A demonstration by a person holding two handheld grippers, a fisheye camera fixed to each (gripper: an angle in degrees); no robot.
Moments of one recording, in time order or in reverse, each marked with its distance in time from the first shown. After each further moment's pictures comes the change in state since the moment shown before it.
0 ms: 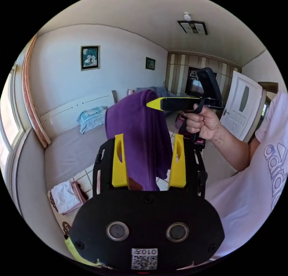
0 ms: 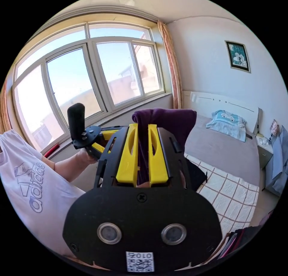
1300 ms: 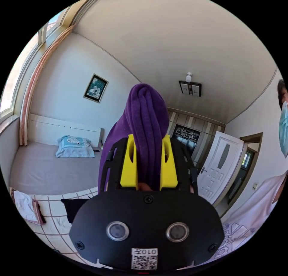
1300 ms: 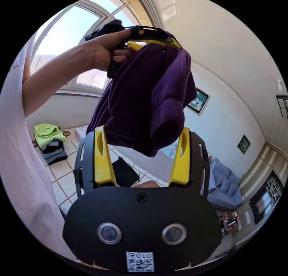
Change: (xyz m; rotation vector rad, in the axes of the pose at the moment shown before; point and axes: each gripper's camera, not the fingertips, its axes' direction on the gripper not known) left arm -0.053 0.082 0.077 0.539 0.363 -0.268; right arm -0.148 0.343 0.151 0.078 0.754 -0.298
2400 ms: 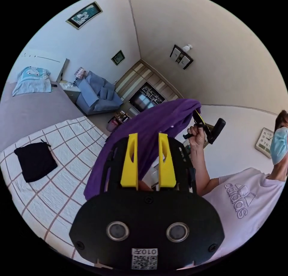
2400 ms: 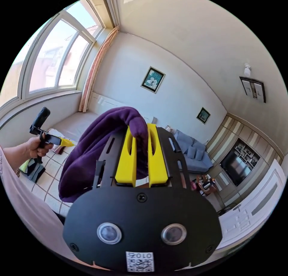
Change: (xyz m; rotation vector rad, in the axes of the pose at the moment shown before) left arm -0.065 0.128 0.014 -2.053 -0.071 -0.608; right arm 0.057 -0.095 -0.114 0.037 0.893 0.171
